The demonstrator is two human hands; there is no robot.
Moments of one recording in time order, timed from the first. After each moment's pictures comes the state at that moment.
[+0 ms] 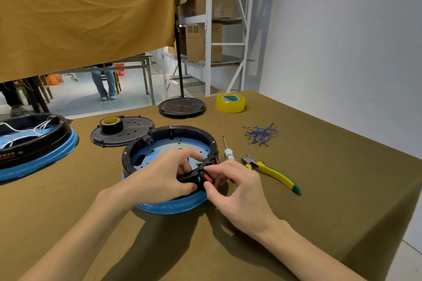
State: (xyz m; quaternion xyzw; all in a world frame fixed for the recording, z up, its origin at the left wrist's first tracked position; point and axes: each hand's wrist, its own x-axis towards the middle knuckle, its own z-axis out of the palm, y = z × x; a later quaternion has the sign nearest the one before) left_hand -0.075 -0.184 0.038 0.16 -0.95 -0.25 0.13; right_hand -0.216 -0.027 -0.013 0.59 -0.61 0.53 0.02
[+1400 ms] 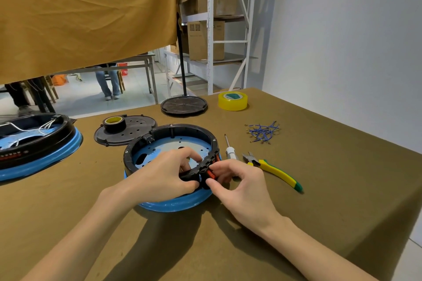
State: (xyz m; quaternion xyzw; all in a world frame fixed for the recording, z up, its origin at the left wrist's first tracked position) left_hand -0.074 -0.182 0.037 0.19 -0.94 -0.24 0.12; right_hand -0.222 -0.030 -0.016 0.56 -0.63 0.54 -0.01
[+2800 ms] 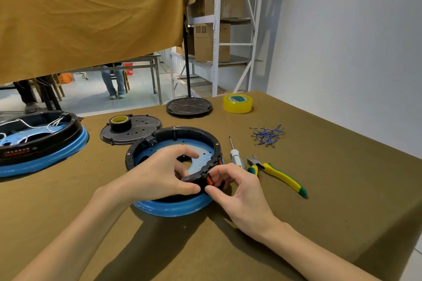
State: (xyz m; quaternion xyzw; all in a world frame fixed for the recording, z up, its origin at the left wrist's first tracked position) left_hand -0.059 -0.191 0.040 0.22 -0.92 -0.32 0.12; right_hand -0.218 -0.035 -0.023 0.57 -0.61 0.54 -0.08
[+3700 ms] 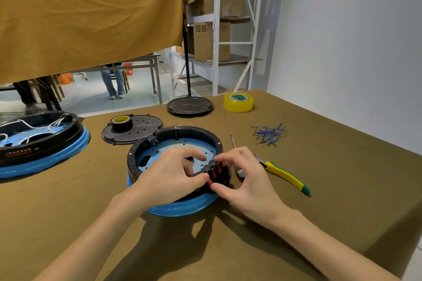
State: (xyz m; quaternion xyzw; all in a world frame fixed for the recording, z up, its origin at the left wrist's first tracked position) left_hand -0.070 -0.178 0.028 0.23 -0.91 -0.27 0.21; right_hand -0.235 -0.038 -0.010 0.62 -0.63 0.48 -0.01
